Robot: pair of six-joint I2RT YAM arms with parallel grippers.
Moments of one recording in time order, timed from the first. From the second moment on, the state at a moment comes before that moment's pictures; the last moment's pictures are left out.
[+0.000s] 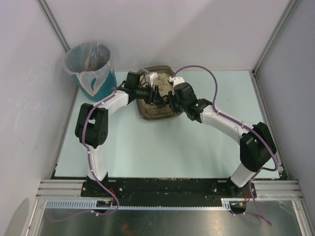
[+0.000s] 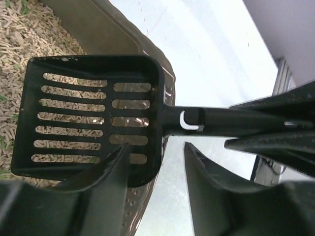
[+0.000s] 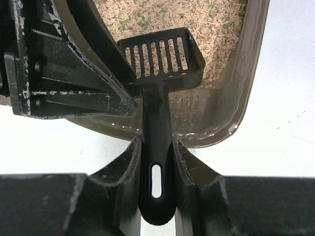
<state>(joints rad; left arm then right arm) -0.34 1.99 1.47 -0.18 0.88 -0.15 0.68 1.66 1.30 -0.25 0.16 0.20</state>
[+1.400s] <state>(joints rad) -0.31 1.91 1.44 -0.42 0.13 -0.17 0.68 2.12 1.93 -0.56 0.24 0.23</state>
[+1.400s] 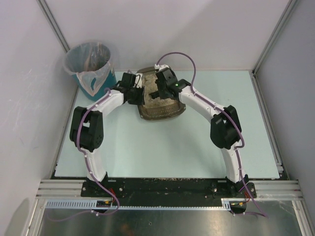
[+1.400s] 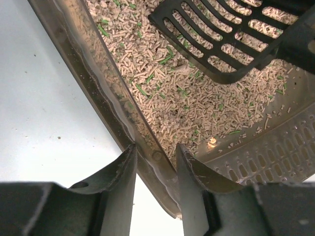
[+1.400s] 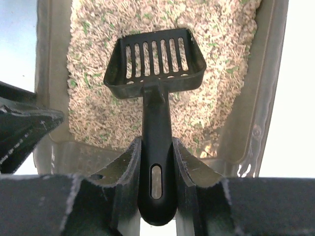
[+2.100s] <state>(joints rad) -0.31 1.92 1.45 -0.43 0.14 -0.16 0.67 2.22 1.84 -0.27 0.26 0.25</state>
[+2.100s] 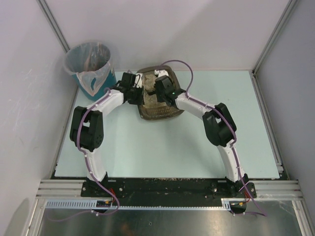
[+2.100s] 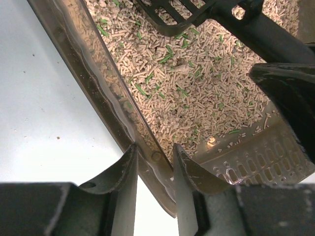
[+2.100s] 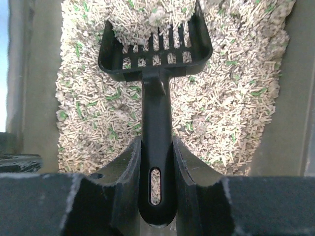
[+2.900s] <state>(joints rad) -0.30 1.63 1.35 -0.46 0.16 -0.23 0.61 2.10 1.38 0.26 0.15 0.26</state>
